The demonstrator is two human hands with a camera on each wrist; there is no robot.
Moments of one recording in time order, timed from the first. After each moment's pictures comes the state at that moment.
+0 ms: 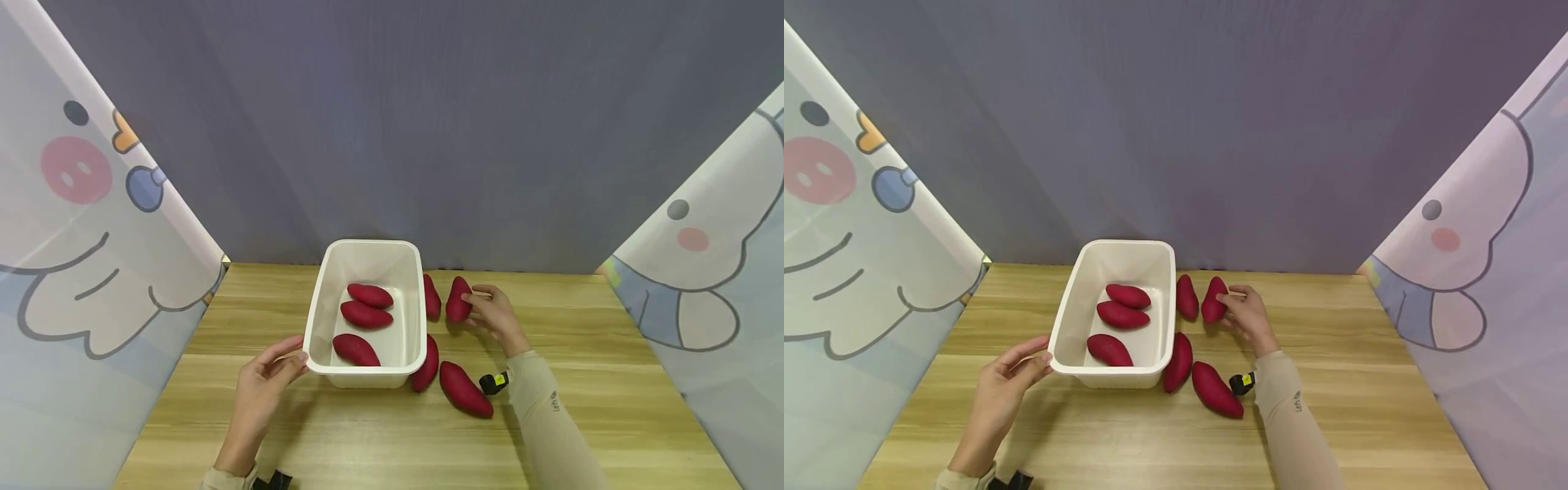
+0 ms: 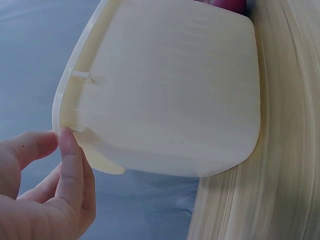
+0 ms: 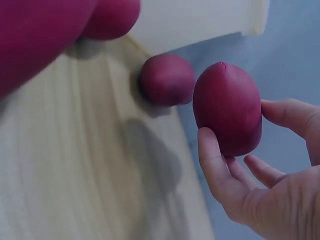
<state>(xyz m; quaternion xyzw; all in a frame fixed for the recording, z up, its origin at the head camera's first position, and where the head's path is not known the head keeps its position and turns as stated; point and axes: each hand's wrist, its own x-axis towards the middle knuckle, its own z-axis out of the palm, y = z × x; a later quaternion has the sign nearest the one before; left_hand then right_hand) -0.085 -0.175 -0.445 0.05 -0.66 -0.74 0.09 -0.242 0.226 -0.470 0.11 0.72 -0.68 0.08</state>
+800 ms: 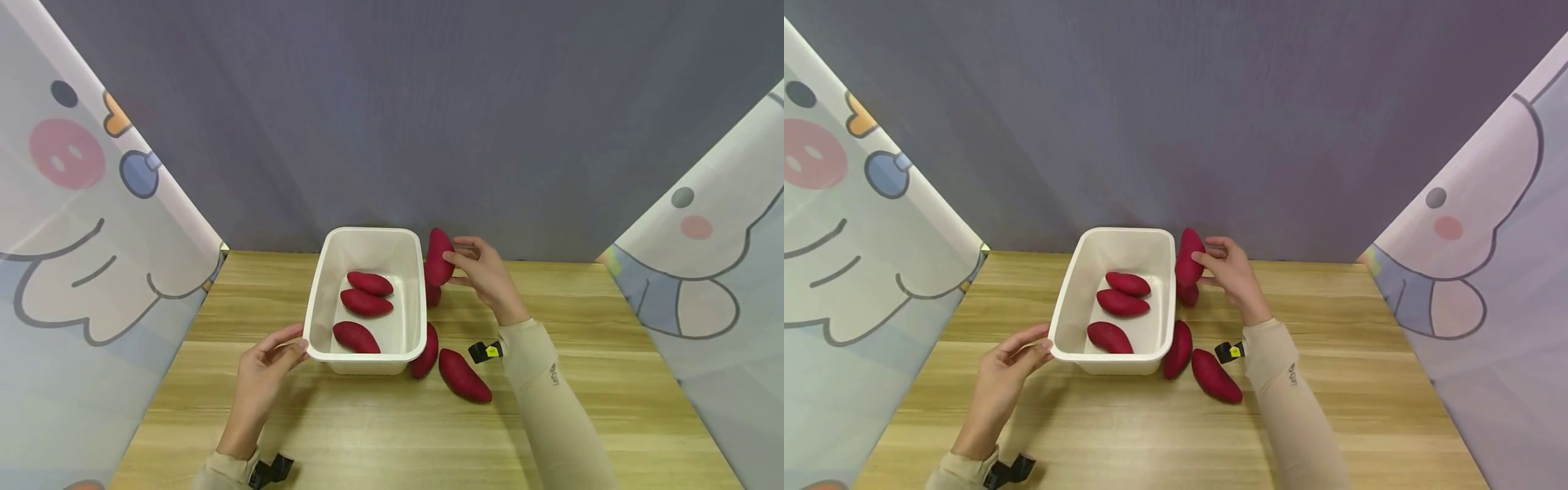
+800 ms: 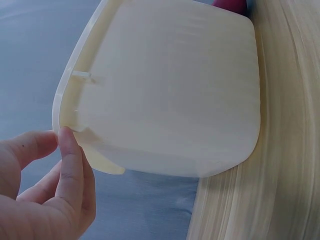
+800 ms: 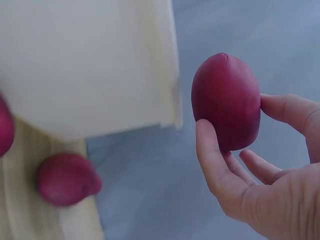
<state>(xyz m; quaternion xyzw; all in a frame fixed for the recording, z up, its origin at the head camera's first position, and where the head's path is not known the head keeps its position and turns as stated) -0.088 -0.177 -0.446 0.04 -0.66 -0.74 0.09 -0.242 0.181 -0.379 -0.02 0.72 -0.69 0.07</state>
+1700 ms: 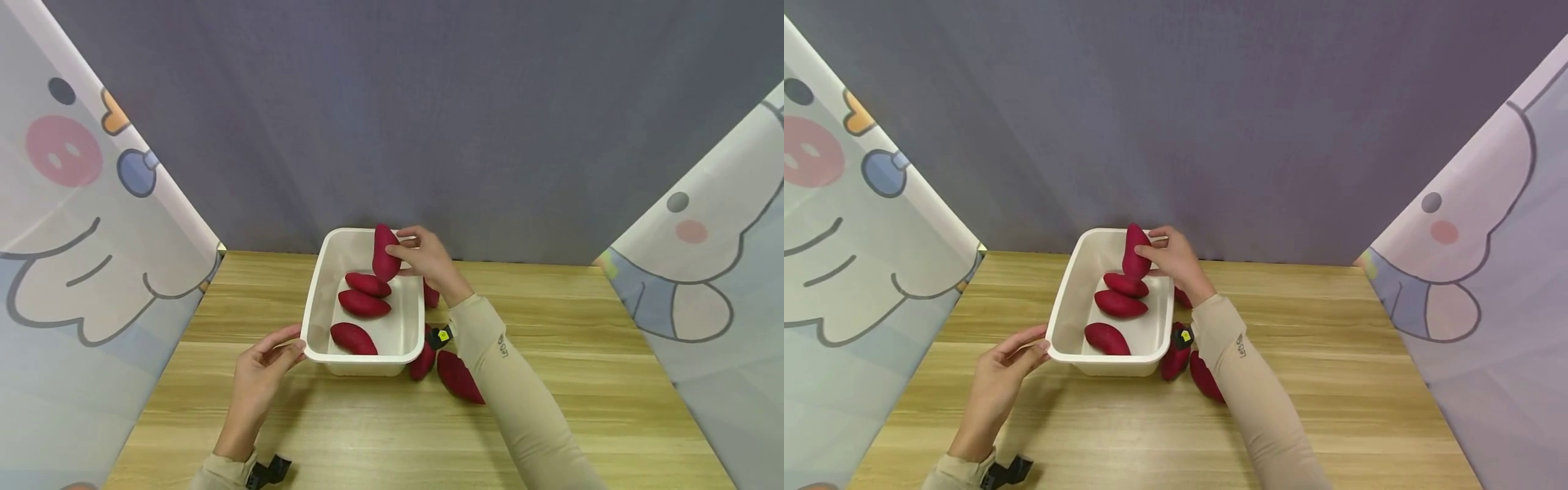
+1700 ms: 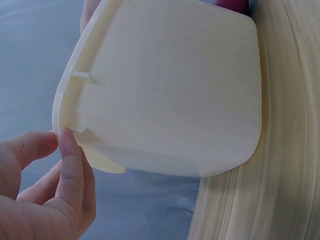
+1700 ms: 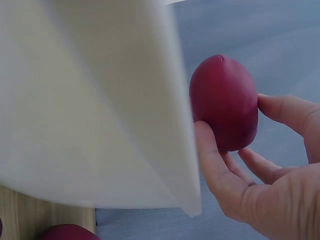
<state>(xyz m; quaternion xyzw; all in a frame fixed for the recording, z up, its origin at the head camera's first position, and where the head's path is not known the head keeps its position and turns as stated) -0.089 -0.179 -0.447 0.04 -0.66 -0.74 0.10 -0.263 0.090 -0.359 -0.04 0.74 -0.66 0.12</state>
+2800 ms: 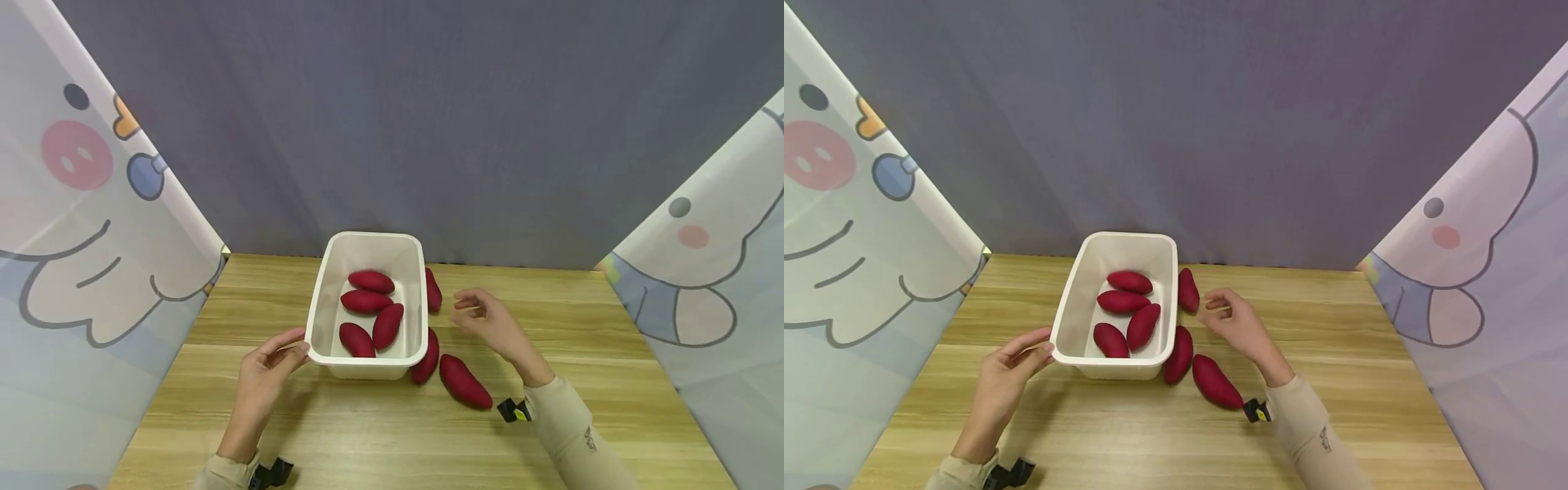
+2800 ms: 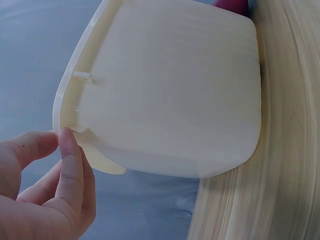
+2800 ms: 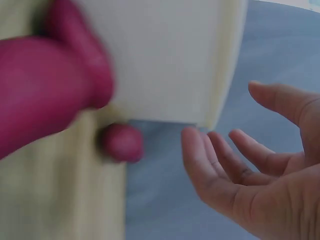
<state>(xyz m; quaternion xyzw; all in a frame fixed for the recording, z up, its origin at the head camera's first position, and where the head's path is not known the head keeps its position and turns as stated) -0.093 -0.173 -0.452 0.04 -0.66 -0.74 0.09 -0.175 0.206 -0.409 -0.12 0.83 -0.53 0.06</state>
